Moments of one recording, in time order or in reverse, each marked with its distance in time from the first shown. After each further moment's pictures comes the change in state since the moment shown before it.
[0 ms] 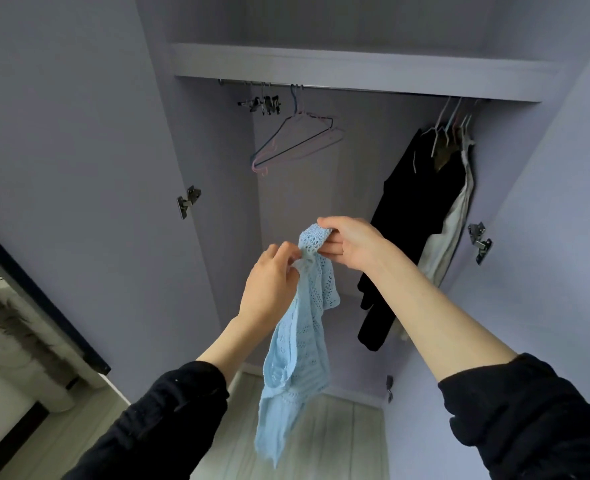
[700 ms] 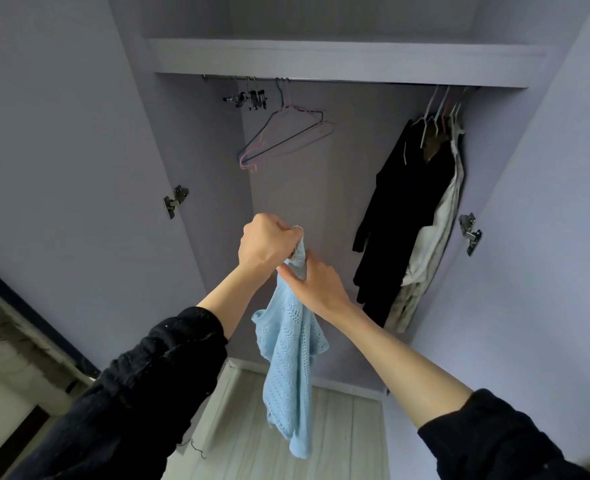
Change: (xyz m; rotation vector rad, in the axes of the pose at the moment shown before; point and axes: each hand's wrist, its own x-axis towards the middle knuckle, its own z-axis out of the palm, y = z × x) left_hand 0.058 0.045 -0.007 -0.190 -0.083 -0.505; right_hand -0.018 0.074 0.010 -0.826 0.084 -0.395
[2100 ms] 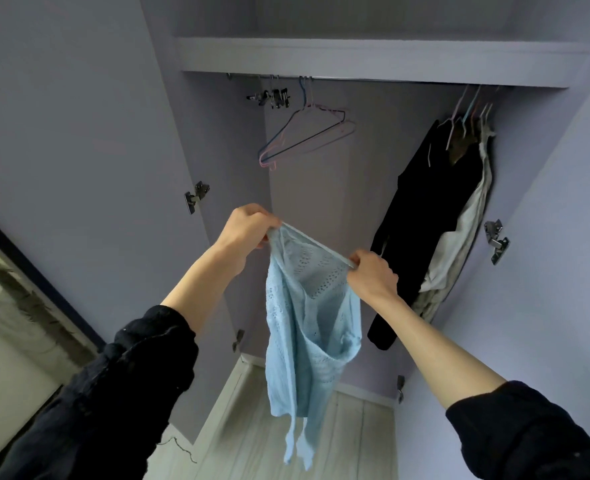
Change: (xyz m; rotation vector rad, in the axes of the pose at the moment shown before) left_hand 0.009 -0.010 -0.047 -0.206 -0.097 -0.073; right_hand 0.029 0.046 -0.032 -0.252 0.073 0.202
